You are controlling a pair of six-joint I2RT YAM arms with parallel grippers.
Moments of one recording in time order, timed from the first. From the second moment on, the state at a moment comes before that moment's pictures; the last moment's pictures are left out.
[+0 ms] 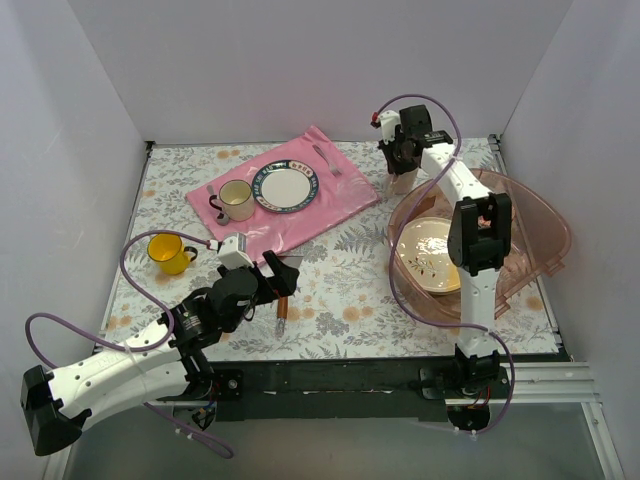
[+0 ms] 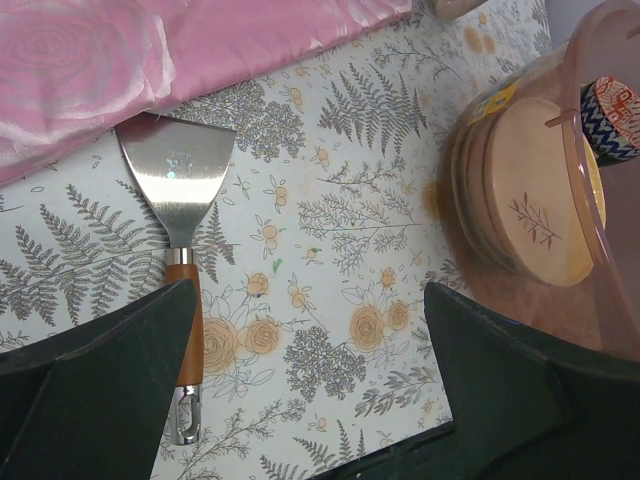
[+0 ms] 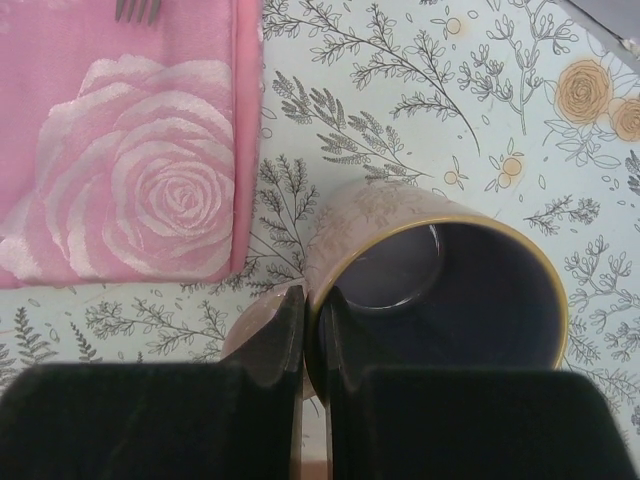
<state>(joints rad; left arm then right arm) -0.97 0.71 0.55 -0.31 -0.53 -0.92 0.25 2.23 2.03 -0.65 -0.15 -0.37</state>
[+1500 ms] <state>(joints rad) -0.97 0.64 0.55 -0.32 -0.51 -0.93 0.17 1.28 1.44 -0.69 -0.58 -0.47</state>
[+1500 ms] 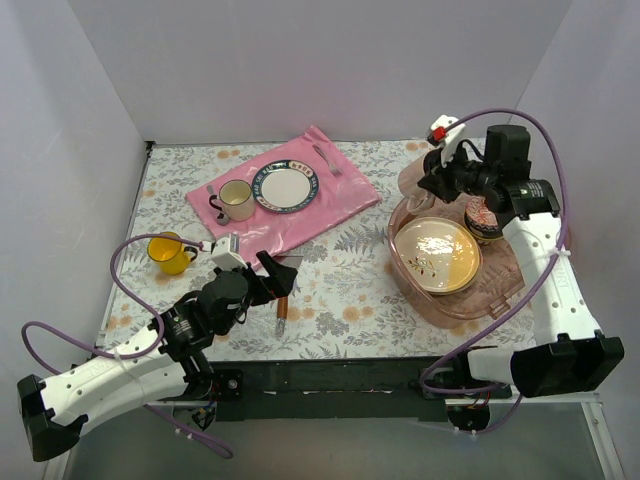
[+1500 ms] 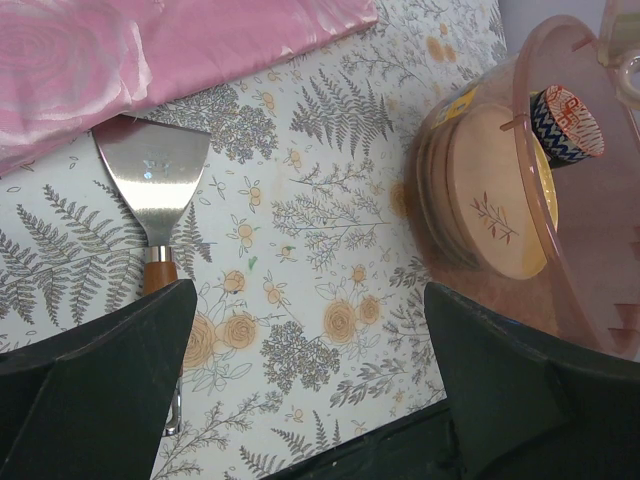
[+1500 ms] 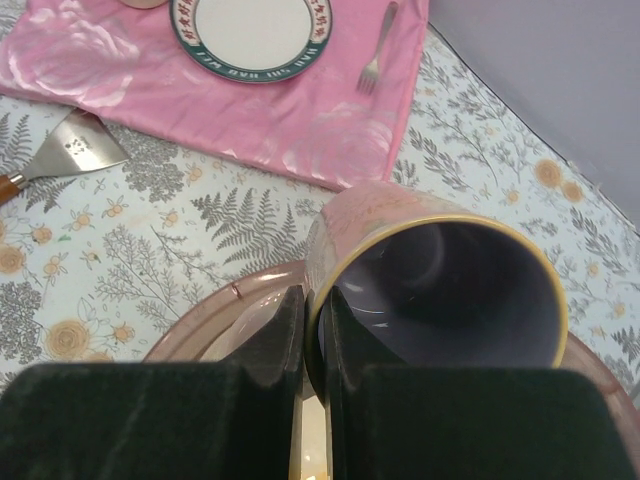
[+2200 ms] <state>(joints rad) -0.97 0.59 0.55 -0.32 -0.49 -0.93 -0.11 1.22 1.43 -0.86 -0.55 -0.50</state>
